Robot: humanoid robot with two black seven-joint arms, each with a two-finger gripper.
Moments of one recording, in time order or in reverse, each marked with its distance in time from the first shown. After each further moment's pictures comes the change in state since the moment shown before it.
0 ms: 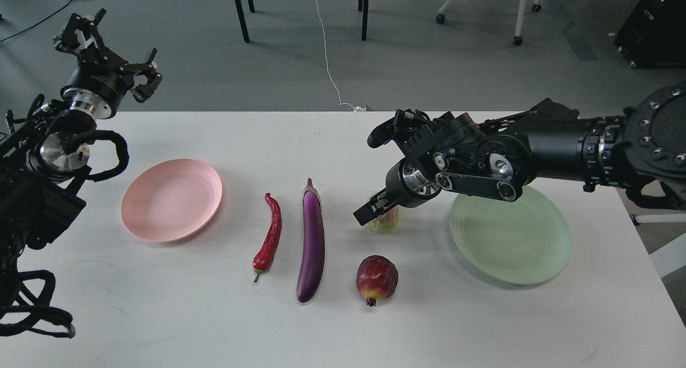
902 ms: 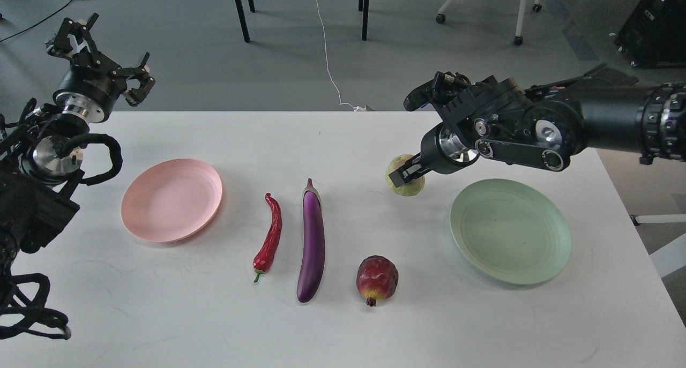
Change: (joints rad) left arm 0.013 0.018 0.000 0.005 0.000 0.000 0.000; right arm 0.130 -0.221 -0.032 0.109 -0.017 0.002 -0.009
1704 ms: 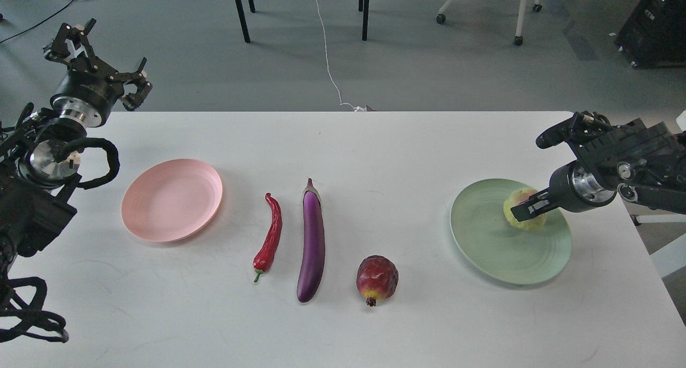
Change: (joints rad) left arm 0.014 0.006 0.003 0.000 0.001 0.000 0.002; right arm -0.173 -0.426 -0.011 0.148 -0.324 -0.028 -0.002
